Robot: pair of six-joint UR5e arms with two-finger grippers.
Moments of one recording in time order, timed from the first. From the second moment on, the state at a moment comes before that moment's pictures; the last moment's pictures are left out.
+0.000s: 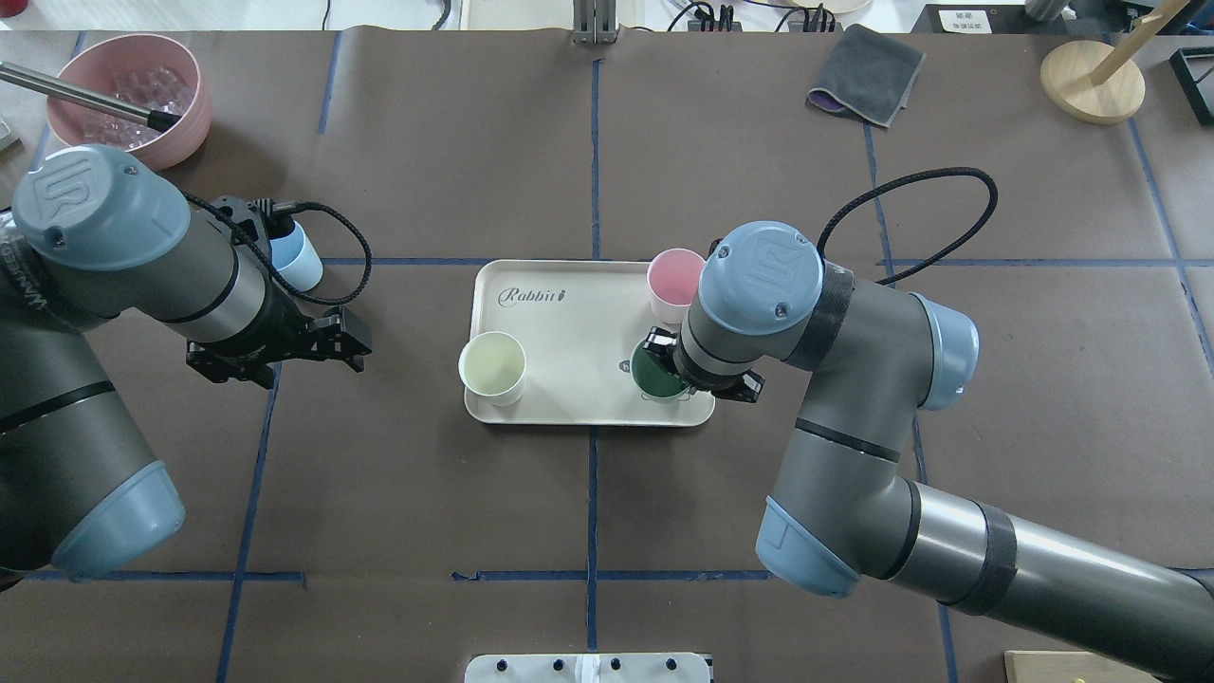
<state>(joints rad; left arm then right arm) -0.69 -1.88 -2.03 -1.51 -2.06 -1.27 0.50 -0.99 1.77 -1.59 1.86 1.68</state>
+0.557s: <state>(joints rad) -0.69 -1.88 -2.03 -1.51 -2.06 -1.27 0.50 -0.99 1.77 -1.60 1.81 1.63</state>
